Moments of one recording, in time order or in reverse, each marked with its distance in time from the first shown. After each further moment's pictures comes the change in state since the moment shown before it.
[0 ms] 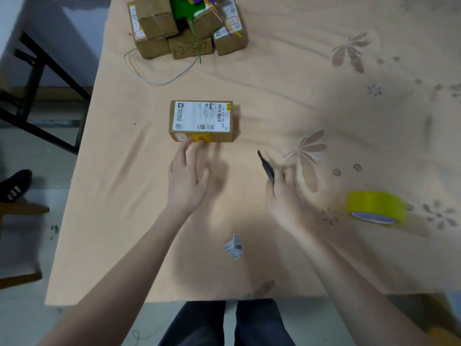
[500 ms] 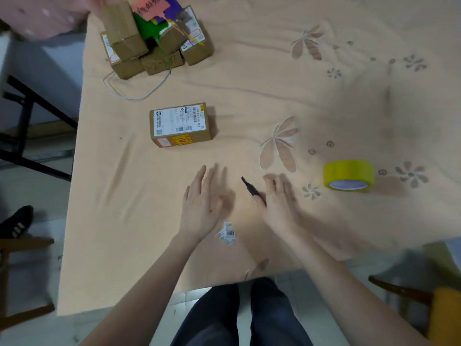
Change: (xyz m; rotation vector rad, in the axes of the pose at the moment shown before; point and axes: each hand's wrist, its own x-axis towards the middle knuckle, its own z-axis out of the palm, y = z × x) left_hand -0.068 0.031 0.024 0.093 -0.261 0.079; right_hand -0.058 0.034 0.009 -0.169 -0.018 0.093
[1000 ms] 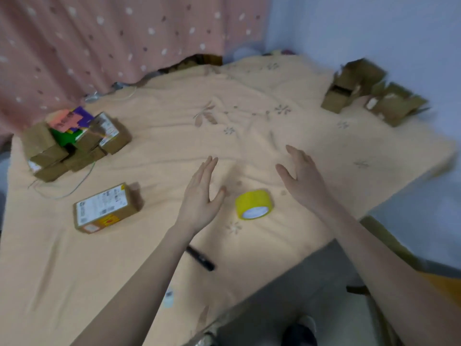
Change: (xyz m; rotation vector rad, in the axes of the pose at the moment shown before) left_hand 0.066 0.218 0.003 -0.154 -0.010 0.516; right_hand -0.021 0.162 -0.217 0.298 0.419 0.188
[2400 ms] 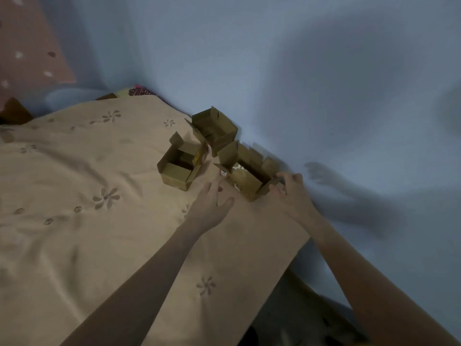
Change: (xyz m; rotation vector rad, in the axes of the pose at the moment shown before) left_hand 0.413 0.255 0.436 -0.065 -0.427 -0.041; right_hand 0.258 0.436 -0.254 -0.021 0.004 0.508
